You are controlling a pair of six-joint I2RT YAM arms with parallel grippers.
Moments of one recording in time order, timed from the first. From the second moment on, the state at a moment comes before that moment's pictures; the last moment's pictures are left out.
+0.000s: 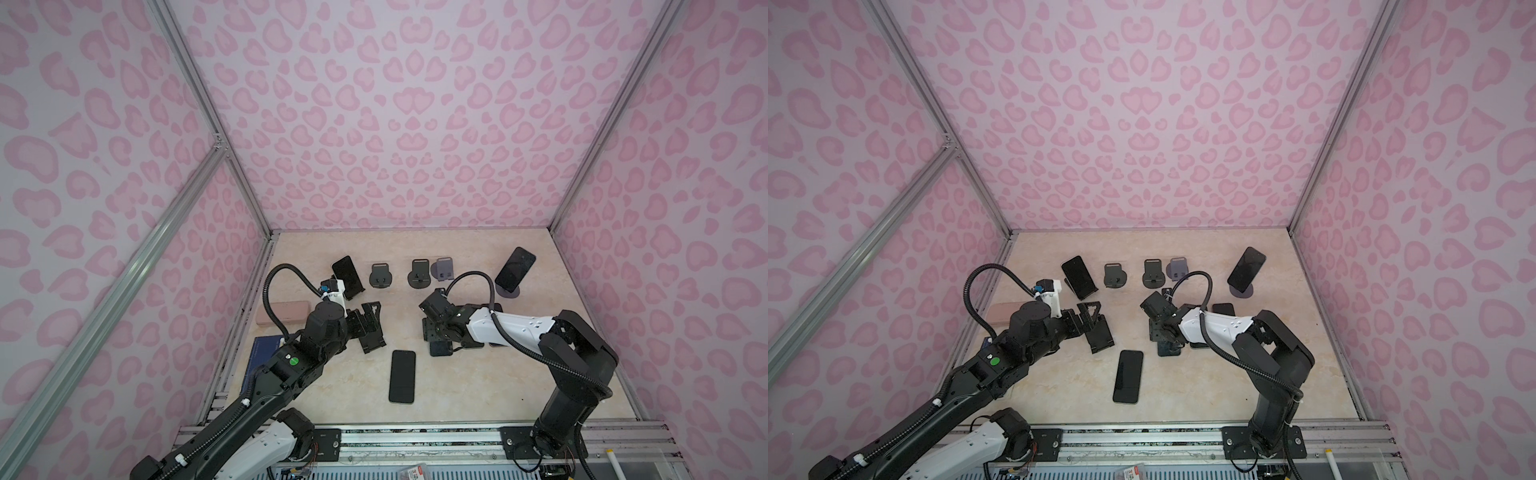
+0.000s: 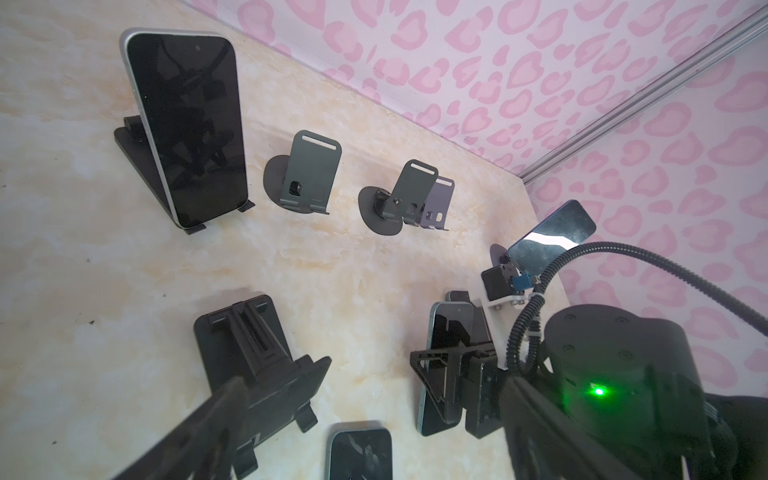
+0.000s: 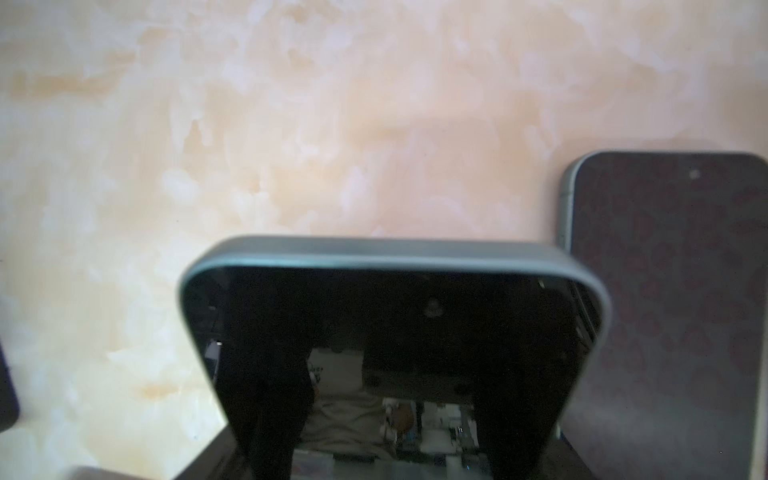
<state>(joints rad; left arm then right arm) -0.62 0.84 0.67 -0.30 -0.14 -0.73 0.79 1.75 1.00 -0.44 0.26 0.67</state>
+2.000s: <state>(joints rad) -0.62 0.83 0.67 -0.35 -0.19 -0.74 0.80 1.77 0.93 -0.31 0.37 0.70</state>
